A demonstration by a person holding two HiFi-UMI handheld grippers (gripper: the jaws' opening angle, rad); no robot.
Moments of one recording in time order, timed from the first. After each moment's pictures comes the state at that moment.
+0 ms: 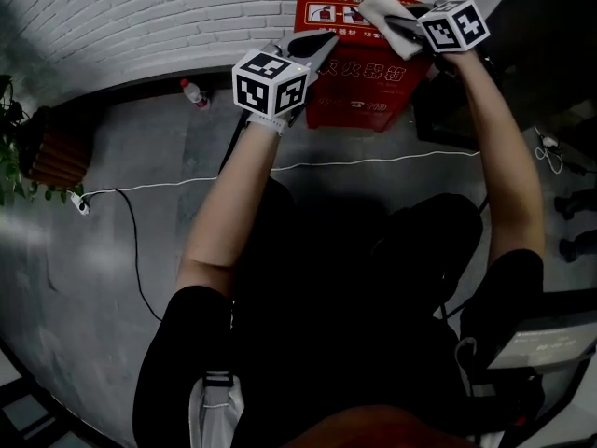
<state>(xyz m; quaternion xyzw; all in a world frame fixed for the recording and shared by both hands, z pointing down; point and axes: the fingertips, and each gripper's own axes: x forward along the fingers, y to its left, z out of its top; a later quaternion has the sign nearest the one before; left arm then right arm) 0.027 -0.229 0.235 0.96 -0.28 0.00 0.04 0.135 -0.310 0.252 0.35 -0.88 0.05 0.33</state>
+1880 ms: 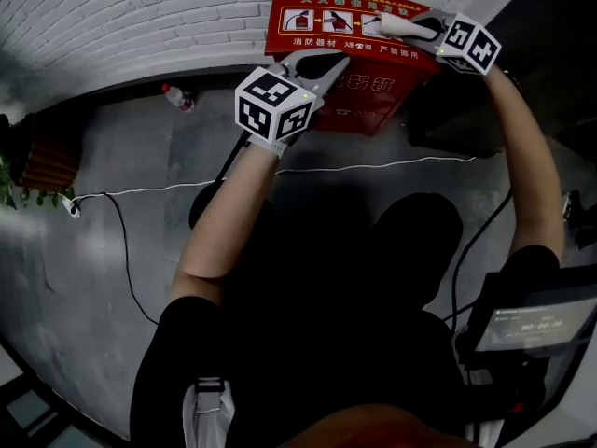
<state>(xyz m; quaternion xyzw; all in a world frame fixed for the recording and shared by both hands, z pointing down) 0.102 -0.252 0.275 0.97 -0.24 0.02 0.06 0.222 -0.348 0.323 0.20 -0.86 -0.12 0.46</state>
